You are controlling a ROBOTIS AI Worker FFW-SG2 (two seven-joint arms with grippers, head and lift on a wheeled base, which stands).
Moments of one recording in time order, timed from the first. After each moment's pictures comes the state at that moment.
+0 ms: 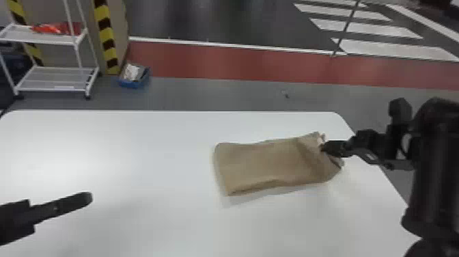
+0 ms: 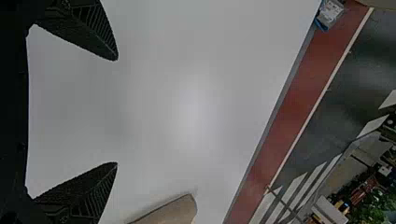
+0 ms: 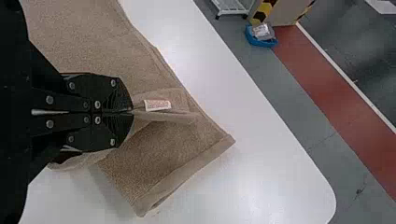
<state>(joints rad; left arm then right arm) 0.07 0.02 0.38 -2.26 0.03 1.56 -0.70 -0.61 -0.20 -0.52 -1.40 0.25 1.55 0.73</state>
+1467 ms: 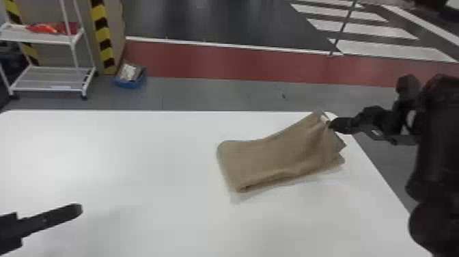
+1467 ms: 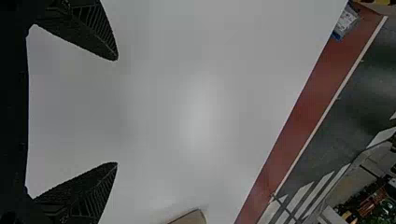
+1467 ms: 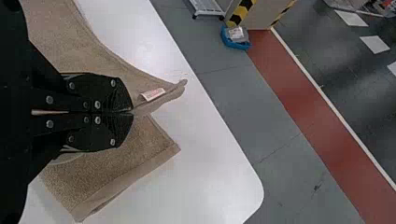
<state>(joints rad) 0.10 0.02 0.40 -2.24 0.03 1.56 -0.71 -0.80 -0.25 -0.55 -1.15 0.33 1.38 0.73</state>
